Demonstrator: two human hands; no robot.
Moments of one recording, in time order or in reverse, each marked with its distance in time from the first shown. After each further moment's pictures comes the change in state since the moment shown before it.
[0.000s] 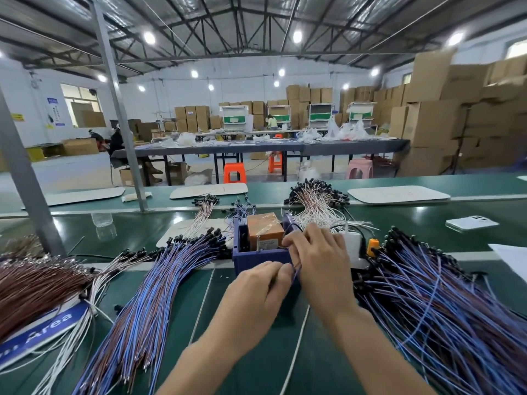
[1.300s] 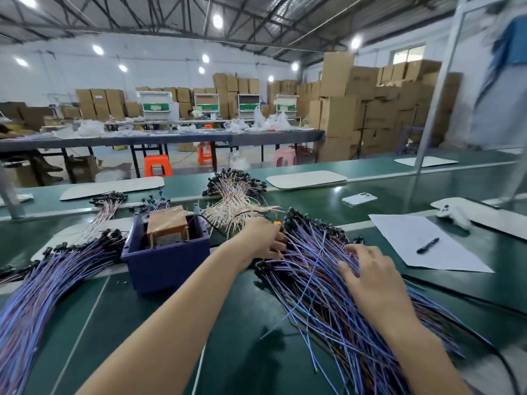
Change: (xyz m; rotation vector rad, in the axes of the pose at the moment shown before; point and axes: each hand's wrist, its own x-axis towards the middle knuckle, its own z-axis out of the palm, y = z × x) left_hand 0.133 0.103 0.130 -0.735 -0.501 -0.620; right_hand -0.095 0.171 -0.144 -0.176 -0.510 0.743
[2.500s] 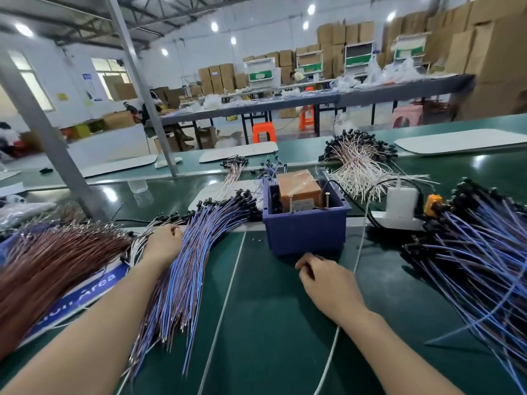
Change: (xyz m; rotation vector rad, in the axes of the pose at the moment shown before) left_hand -0.089 -0.196 -0.385 0.747 0.988 -0.226; right_hand -0.022 -0.217 0.219 0.273 -0.357 -0.496
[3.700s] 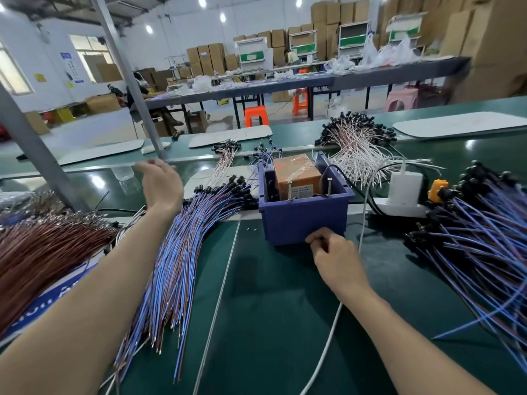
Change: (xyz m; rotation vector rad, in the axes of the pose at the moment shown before) left_hand 0.018 0.092 -0.021 -0.721 0.315 -0.049; right_hand 0.025 0.018 0.007 0.395 0.178 0.181
